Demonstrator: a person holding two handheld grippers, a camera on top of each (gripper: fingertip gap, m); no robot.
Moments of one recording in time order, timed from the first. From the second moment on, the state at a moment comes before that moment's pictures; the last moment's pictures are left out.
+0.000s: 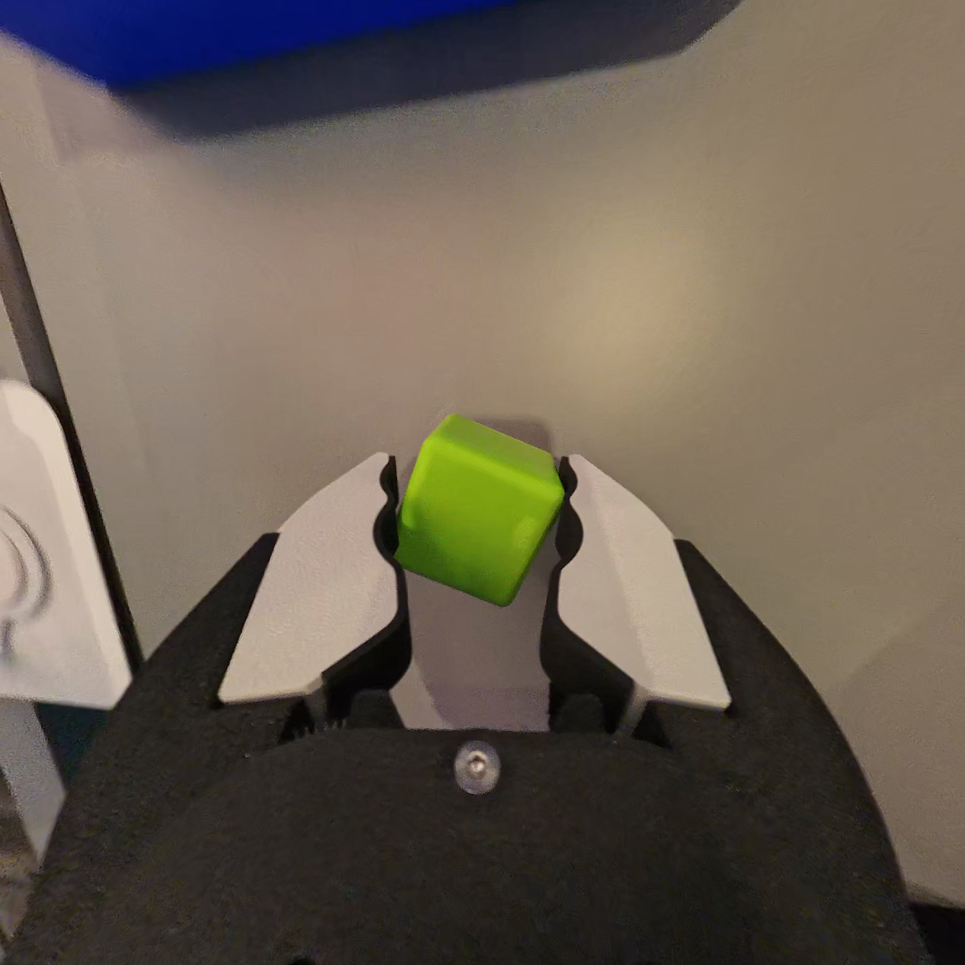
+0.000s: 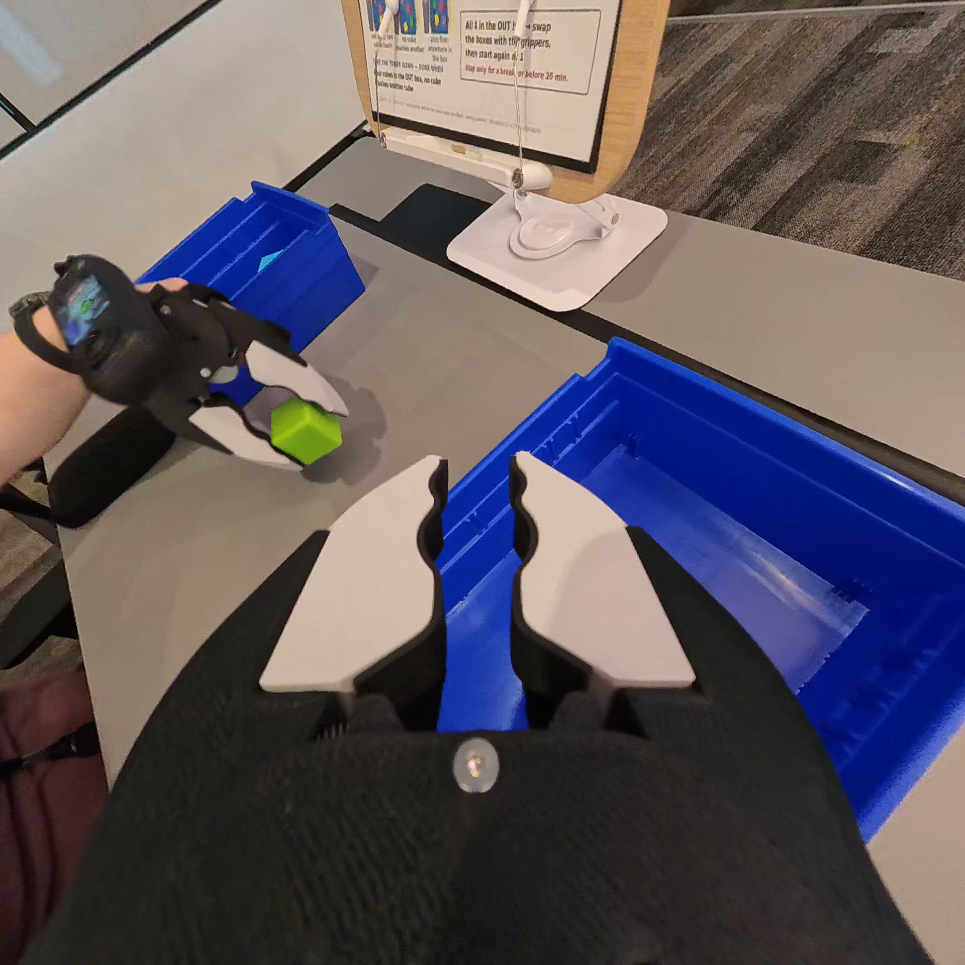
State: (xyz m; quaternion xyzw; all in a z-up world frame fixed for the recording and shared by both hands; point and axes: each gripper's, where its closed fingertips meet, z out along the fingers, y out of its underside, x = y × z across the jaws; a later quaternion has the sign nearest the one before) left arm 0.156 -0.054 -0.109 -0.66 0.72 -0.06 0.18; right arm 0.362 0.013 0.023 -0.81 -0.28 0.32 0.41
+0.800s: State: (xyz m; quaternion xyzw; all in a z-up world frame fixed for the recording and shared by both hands) left arm 0.125 -0.014 -0.158 -0.81 0.57 -0.02 0.13; right arm 0.356 0.016 -0.005 -0.84 -0.29 0.30 0.36
